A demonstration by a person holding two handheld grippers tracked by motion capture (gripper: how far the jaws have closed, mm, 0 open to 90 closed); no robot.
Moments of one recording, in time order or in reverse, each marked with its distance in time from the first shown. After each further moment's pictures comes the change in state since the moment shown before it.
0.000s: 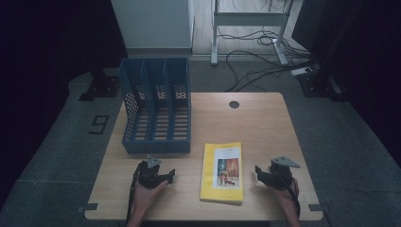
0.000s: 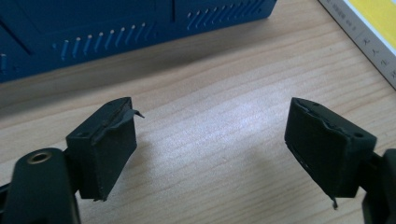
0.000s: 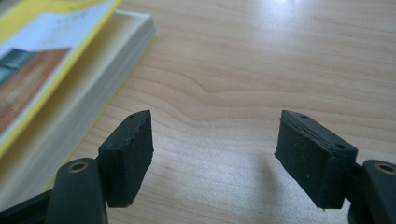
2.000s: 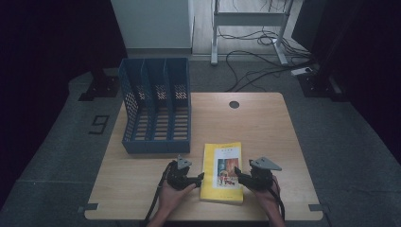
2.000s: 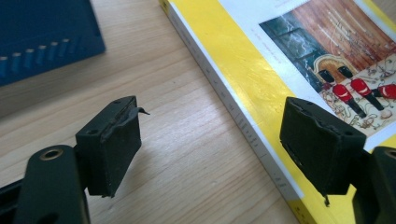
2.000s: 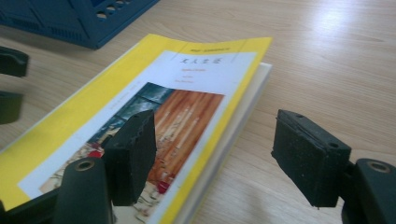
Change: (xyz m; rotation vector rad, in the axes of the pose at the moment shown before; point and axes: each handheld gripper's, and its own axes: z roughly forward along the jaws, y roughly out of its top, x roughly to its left) left arm -0.087 0.023 0.025 0.023 -0.180 0.102; right arm 0.066 0.013 -0.002 -0.089 0.157 -0.089
